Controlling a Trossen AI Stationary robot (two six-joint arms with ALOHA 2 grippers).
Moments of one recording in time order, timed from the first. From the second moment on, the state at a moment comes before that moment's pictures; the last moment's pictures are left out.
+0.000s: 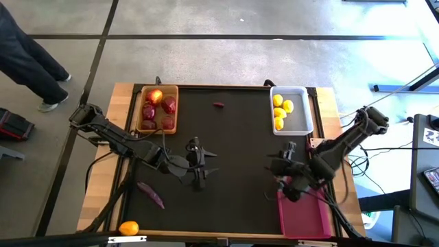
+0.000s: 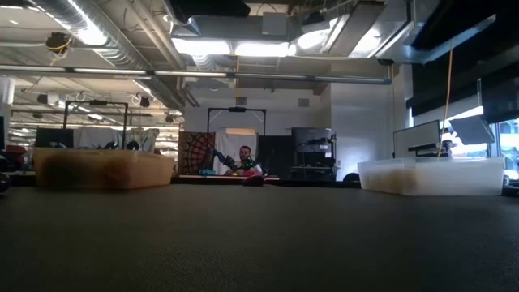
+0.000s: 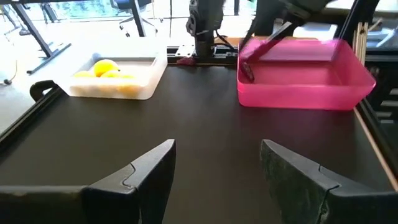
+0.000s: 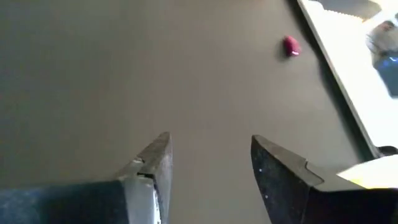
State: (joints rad) left arm -0.42 1.46 1.01 -0.04 -0.59 -0.21; right arm 0.69 1.37 1.13 -1.04 0.75 0.71
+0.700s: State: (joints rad) left arm -0.39 1.45 0.83 0.11 -0.59 -0.15; right arm 0.21 1.39 1.13 -0.75 0.63 0.30
